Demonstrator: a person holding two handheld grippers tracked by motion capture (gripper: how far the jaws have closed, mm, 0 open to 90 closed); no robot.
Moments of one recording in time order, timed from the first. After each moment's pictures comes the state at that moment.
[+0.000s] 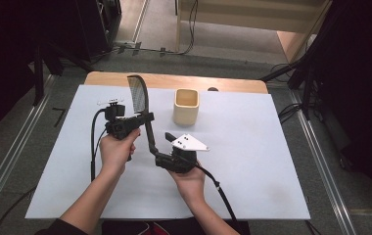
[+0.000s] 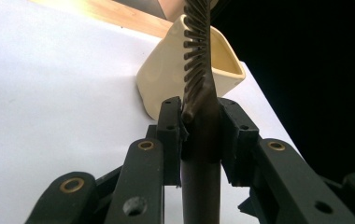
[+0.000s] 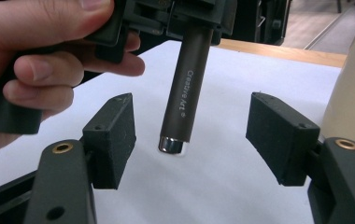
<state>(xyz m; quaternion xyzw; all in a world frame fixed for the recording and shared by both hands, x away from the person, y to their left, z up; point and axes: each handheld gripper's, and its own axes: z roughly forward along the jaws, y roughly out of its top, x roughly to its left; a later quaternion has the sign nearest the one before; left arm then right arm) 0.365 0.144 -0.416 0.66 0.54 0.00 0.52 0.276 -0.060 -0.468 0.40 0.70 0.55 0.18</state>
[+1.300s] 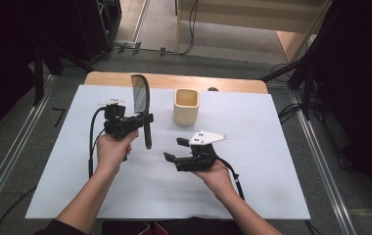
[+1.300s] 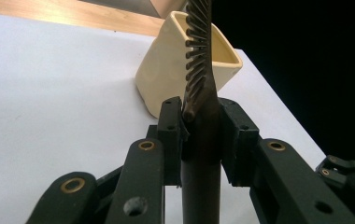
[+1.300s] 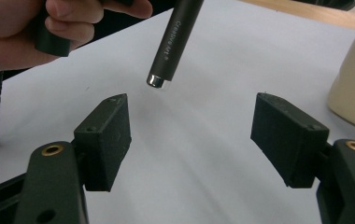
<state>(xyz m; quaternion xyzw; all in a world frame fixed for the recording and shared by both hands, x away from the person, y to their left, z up) 0.365 0.147 -0.415 0.70 0.49 0.02 0.52 0.286 -0.115 -0.462 0.33 0.78 0.52 0.09</state>
